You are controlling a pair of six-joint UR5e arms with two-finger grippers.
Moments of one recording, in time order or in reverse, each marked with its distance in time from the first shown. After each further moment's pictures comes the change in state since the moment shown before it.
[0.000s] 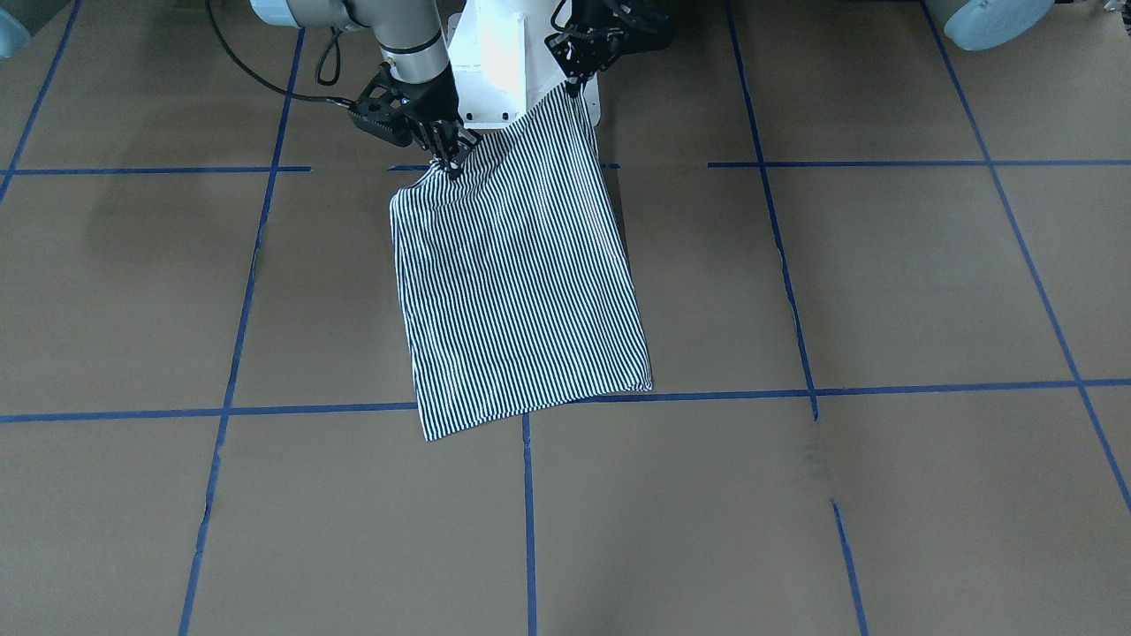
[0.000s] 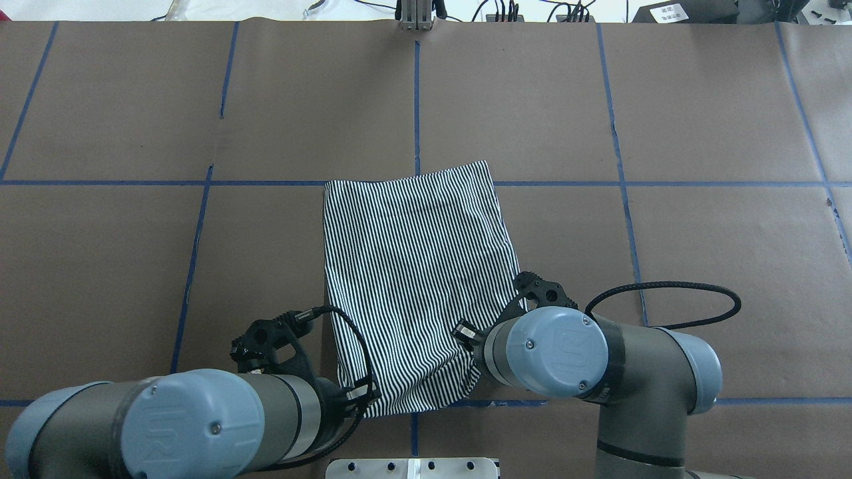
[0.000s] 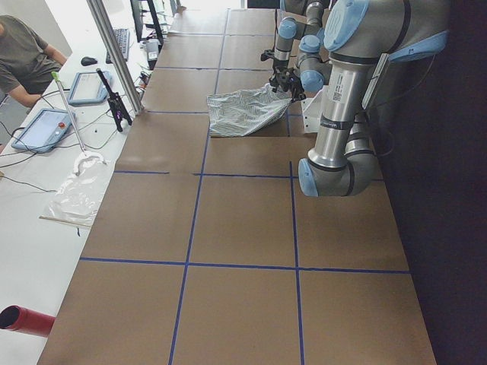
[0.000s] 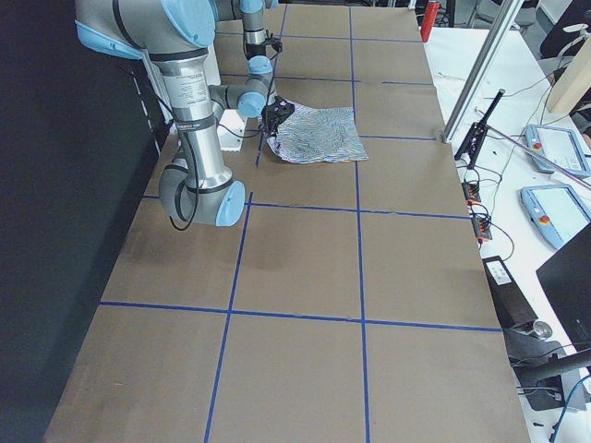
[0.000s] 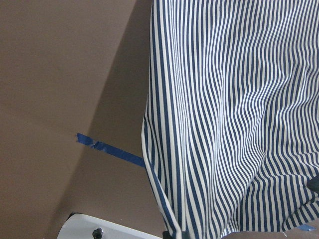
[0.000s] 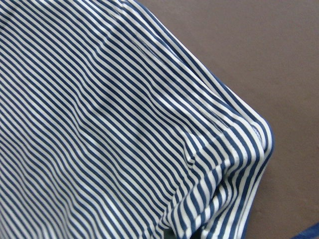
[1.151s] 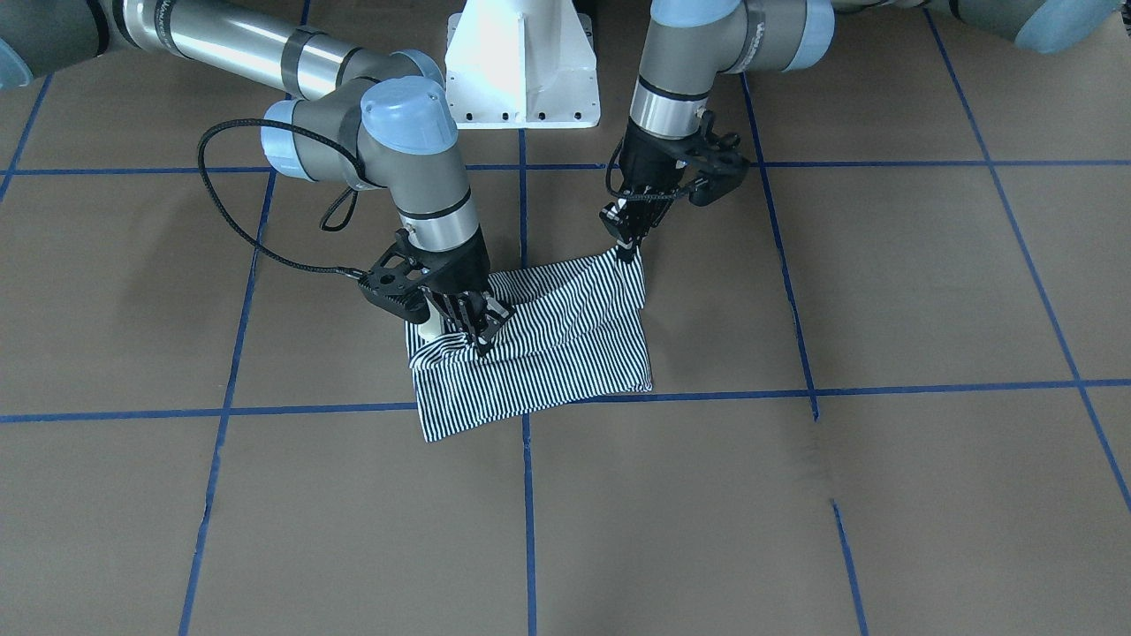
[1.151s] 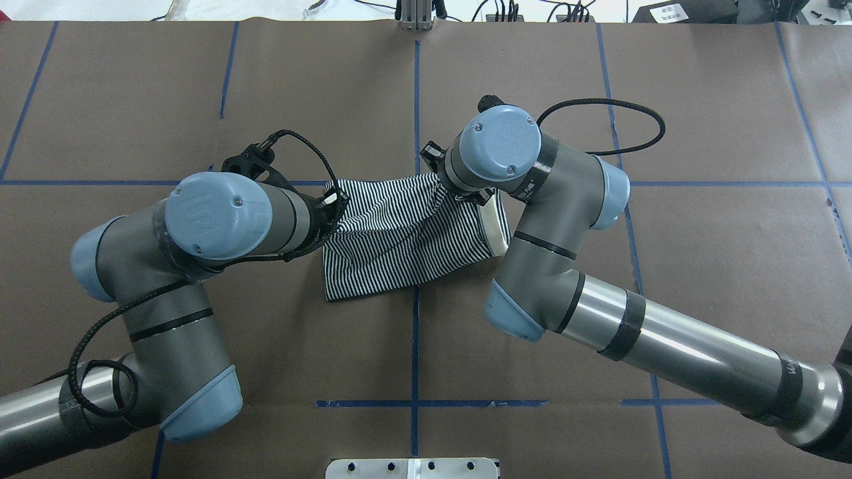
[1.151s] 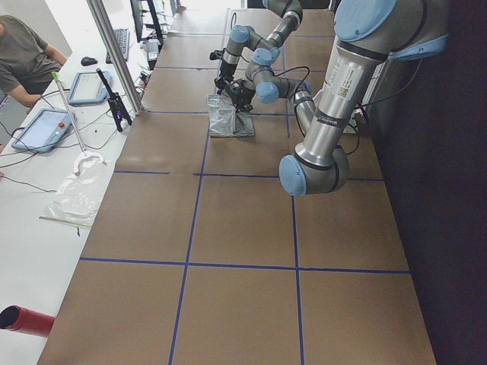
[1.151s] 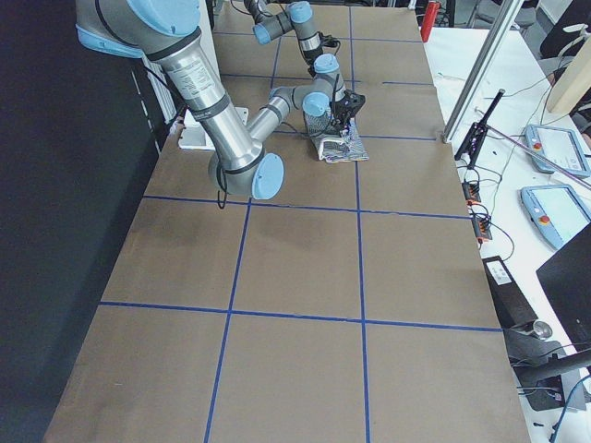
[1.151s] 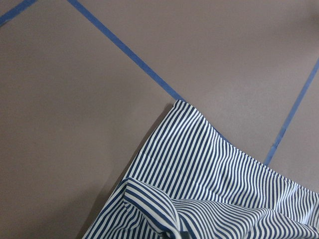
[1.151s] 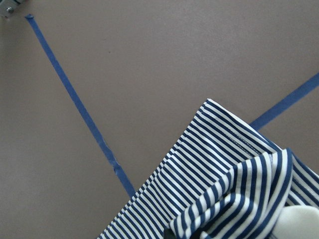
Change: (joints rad) left arm -0.325 -0.068 0.365 -0.267 0.002 -0.075; right arm 0.311 0.315 -0.528 0.273 0.032 -0.146
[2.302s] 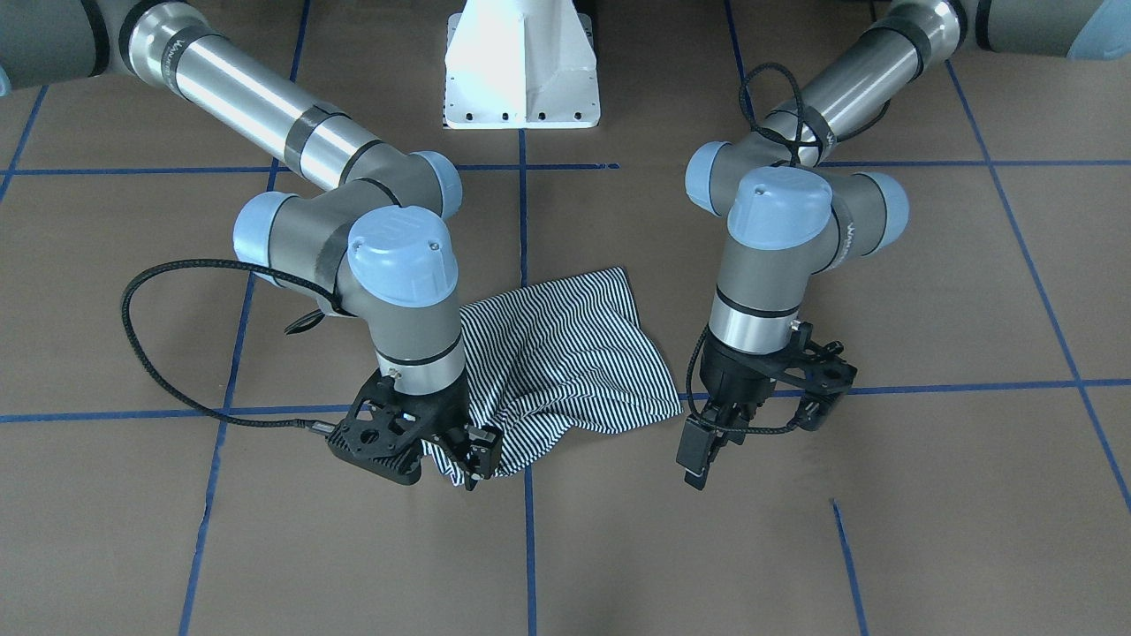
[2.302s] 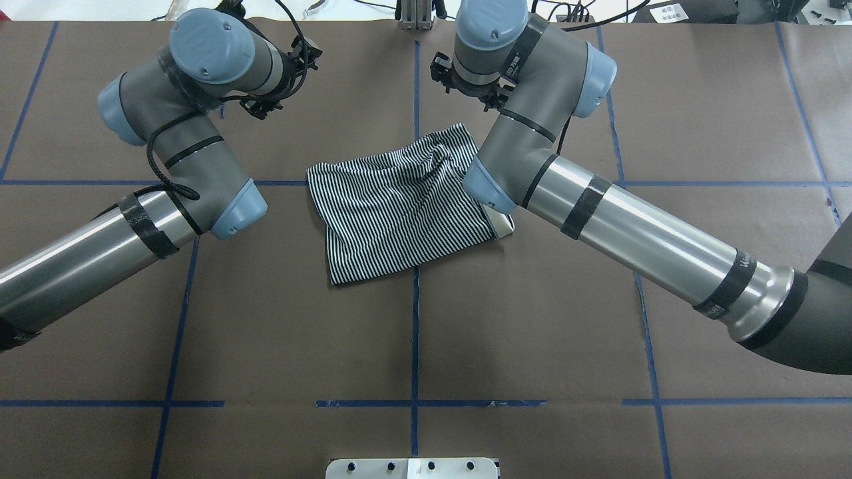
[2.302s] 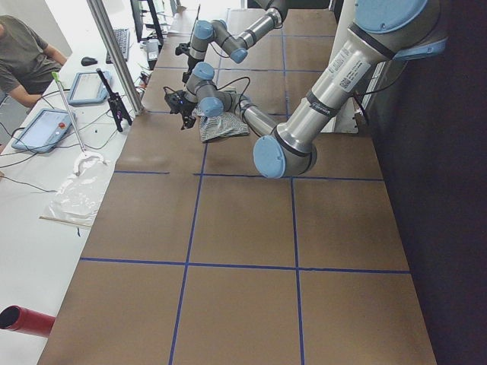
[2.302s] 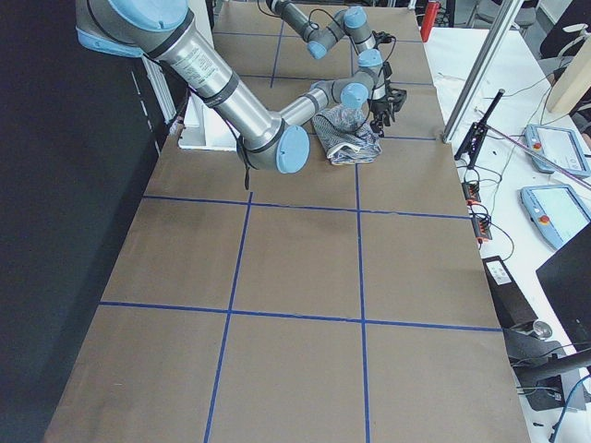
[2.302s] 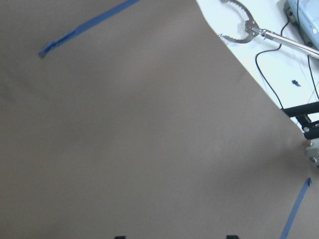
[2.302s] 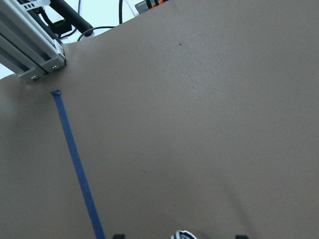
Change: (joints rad) left arm -0.315 -0.215 0.543 -0.309 -0.062 0.190; right arm 0.198 0.218 -0.367 0.002 0.091 -0.392
